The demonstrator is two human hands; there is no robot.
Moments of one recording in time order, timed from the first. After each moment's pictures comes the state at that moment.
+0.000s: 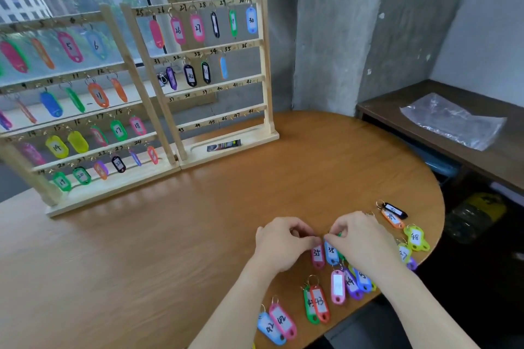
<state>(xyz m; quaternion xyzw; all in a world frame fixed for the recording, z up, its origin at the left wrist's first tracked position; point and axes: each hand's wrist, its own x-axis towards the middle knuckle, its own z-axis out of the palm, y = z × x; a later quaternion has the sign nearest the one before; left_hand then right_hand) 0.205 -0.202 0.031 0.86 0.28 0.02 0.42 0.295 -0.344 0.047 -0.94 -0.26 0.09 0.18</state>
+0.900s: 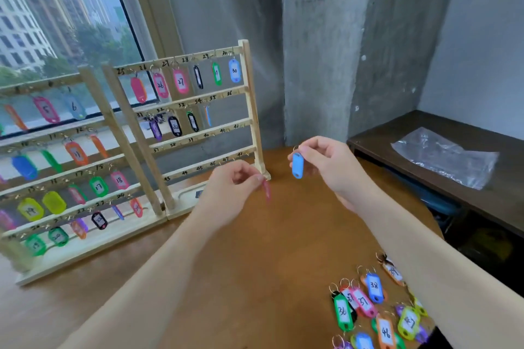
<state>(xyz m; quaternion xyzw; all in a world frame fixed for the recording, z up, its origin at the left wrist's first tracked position) 0.252 -0.106 0.169 0.84 0.21 0.21 0.46 0.398 -0.258 0.169 -0.71 -0.32 0.13 0.62</state>
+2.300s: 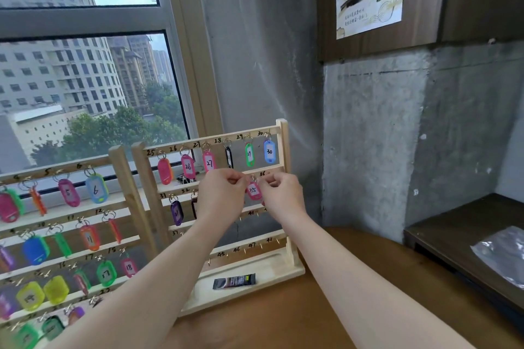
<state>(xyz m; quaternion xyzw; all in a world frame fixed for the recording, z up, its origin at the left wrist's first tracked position) 0.349 0.014 0.251 0.79 0.35 0.39 0.33 0.452 -0.048 0.218 -0.70 -0.33 0.08 0.63</state>
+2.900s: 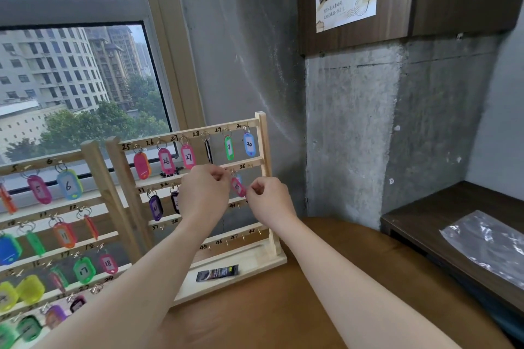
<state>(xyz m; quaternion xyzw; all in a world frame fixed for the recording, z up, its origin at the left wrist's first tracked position) 0.357 0.009 0.238 0.79 0.40 0.40 0.24 0.456 -0.069 0.200 -0.76 -0.38 0.08 0.53</state>
